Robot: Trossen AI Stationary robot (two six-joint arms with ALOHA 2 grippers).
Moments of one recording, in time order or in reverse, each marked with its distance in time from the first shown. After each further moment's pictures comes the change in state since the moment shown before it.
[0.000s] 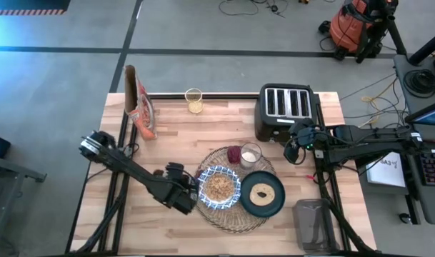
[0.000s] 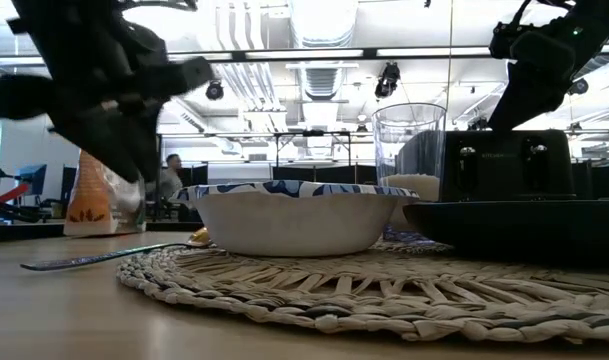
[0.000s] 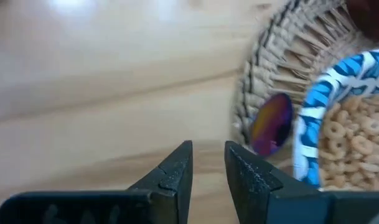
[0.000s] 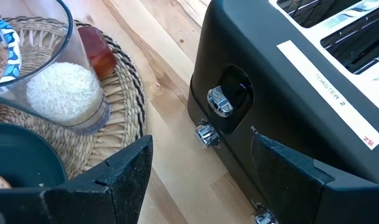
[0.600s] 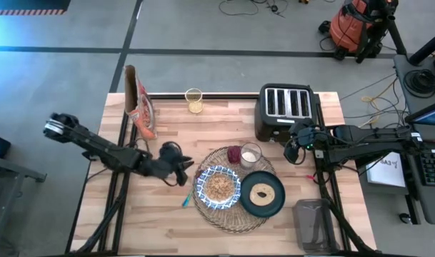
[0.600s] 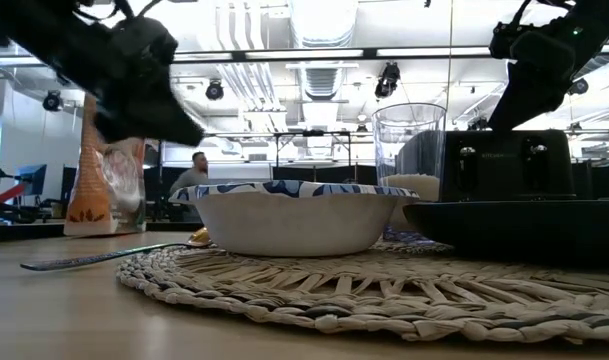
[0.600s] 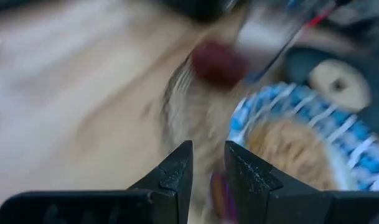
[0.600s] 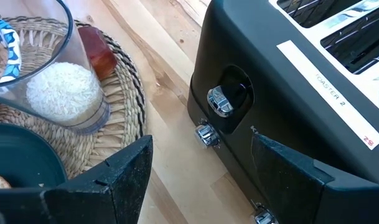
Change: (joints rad) left arm 0.171 -0.593 -0.640 0.996 -0.029 1.185; right arm 0.000 0.000 0.000 0.000 0.000 0.000
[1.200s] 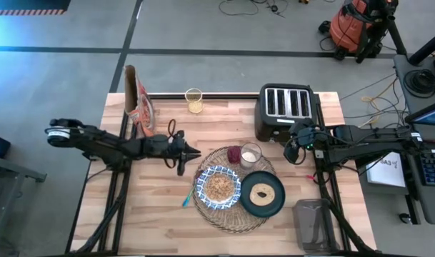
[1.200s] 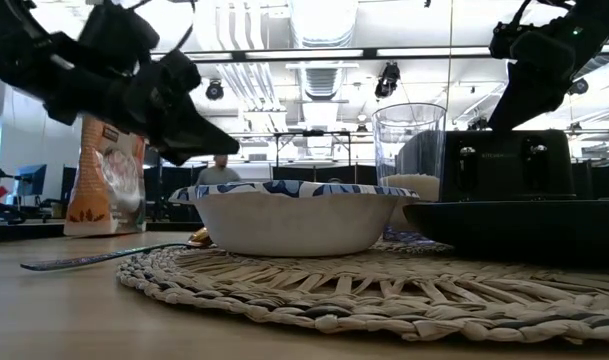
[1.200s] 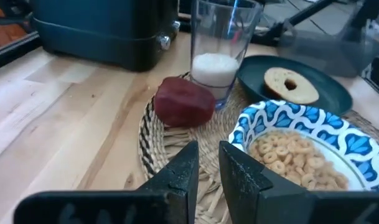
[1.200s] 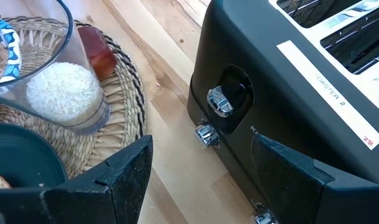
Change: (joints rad) left arm 0.397 0.094 -0.242 0.739 0.600 0.611; right arm 0.000 0.000 0.000 0.000 0.000 0.000
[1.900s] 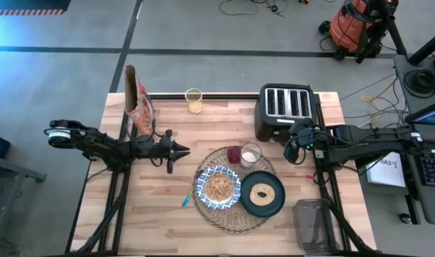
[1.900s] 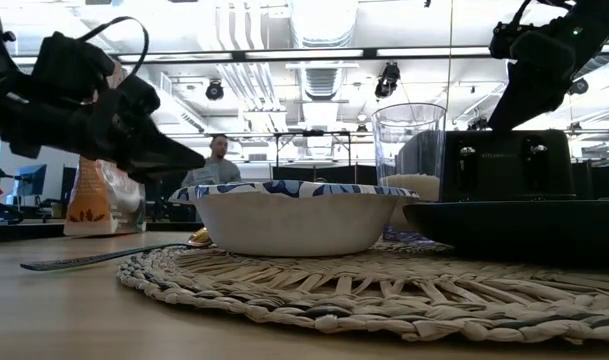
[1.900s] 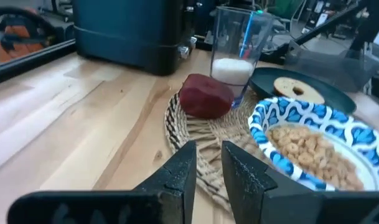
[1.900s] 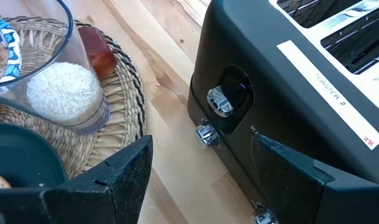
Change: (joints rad) left arm 0.102 0.012 -0.273 0.403 0.057 -0.011; right arm 0.000 0.000 0.000 0.000 0.000 0.000
